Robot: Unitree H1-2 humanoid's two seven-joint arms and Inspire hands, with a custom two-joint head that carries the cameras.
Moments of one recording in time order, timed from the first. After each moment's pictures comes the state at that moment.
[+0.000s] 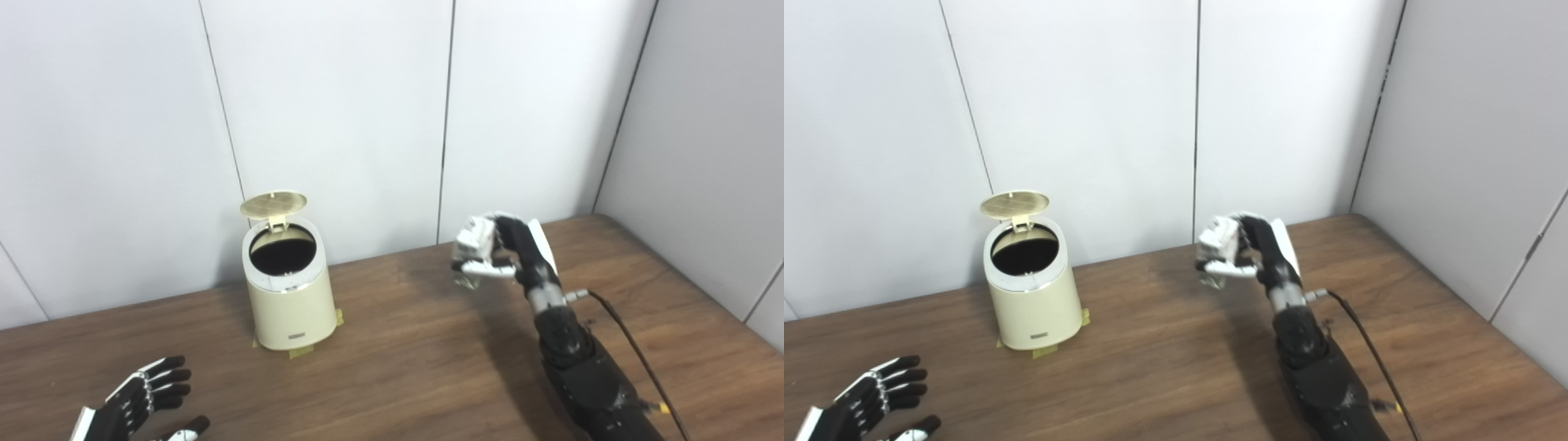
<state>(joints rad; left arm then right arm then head) -0.10 0.23 0.03 0.06 0.03 -0.14 -0.16 -0.52 -0.32 -0.05 0.42 -0.17 -0.21 -0.19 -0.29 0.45</state>
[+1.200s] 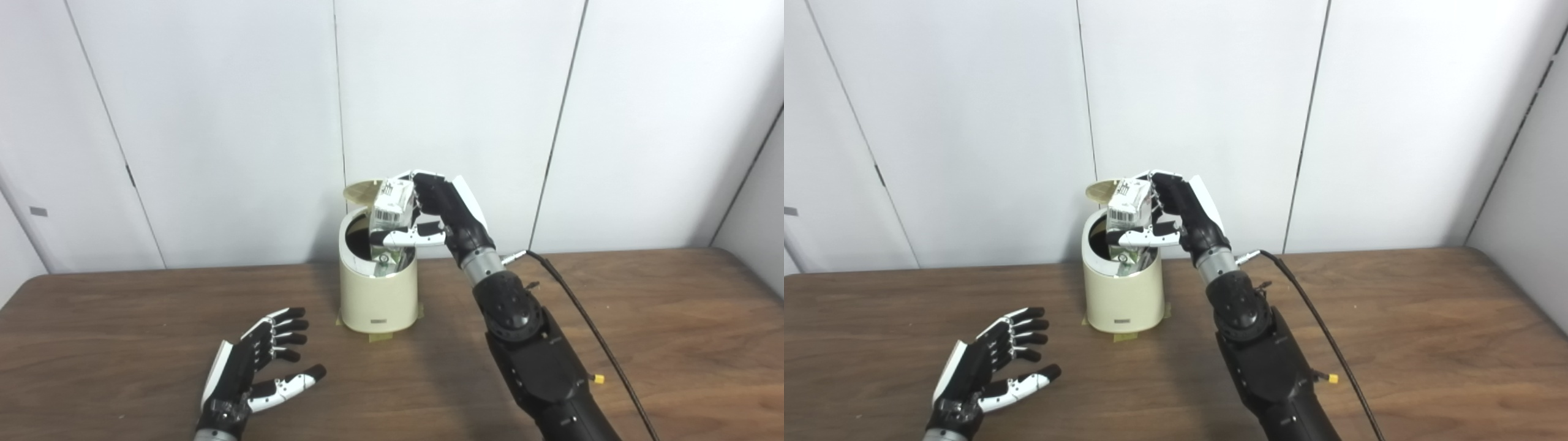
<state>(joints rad) -0.14 0.12 -0.03 0.07 0.10 -0.14 -0.08 -0.75 -0.05 0.11 0.45 -0.23 -0.12 -0.05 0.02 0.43</state>
